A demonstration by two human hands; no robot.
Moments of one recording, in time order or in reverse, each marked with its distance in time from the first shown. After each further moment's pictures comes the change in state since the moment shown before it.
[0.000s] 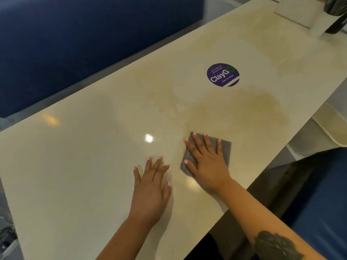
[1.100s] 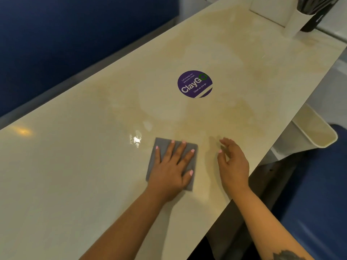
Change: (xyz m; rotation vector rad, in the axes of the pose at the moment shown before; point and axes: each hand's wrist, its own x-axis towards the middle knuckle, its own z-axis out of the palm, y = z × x) left_hand 0.143 0.084 0.058 0.316 -0.136 0.328; right_hand 0.007 0.120 -0.041 0.696 0.481 0.536
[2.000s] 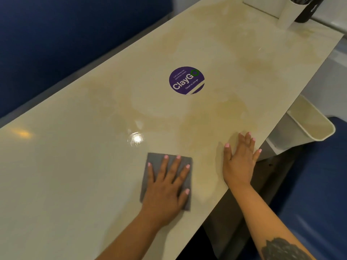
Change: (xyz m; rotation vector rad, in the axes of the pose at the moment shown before) left_hand -0.045 0.033 0.007 -0.043 0.093 -0.006; right_hand 0.012 0.033 -0.013 -0.413 0.091 0.099
